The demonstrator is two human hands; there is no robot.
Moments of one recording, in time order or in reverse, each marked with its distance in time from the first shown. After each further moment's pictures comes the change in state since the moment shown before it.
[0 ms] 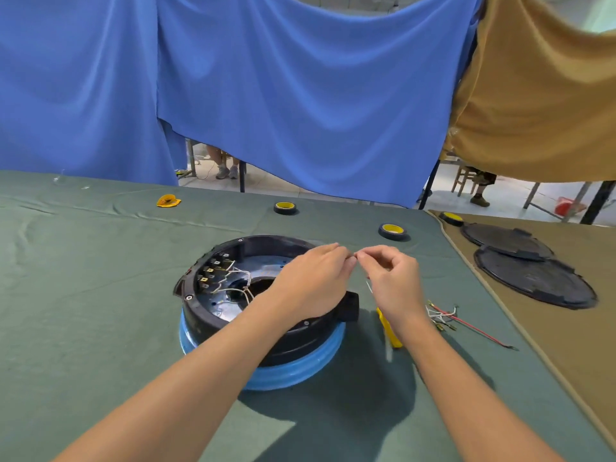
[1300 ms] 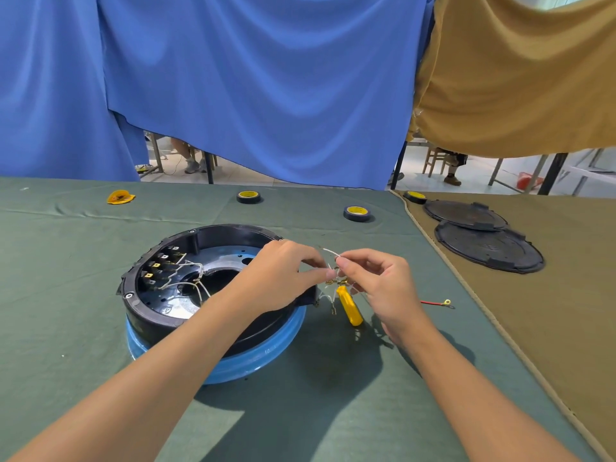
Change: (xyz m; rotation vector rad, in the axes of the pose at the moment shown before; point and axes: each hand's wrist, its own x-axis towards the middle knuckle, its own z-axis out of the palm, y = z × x) left_hand -0.004 0.016 0.006 -0.101 -0.022 0.092; right_hand -0.022 0.021 -0.050 0.238 -0.142 0.048
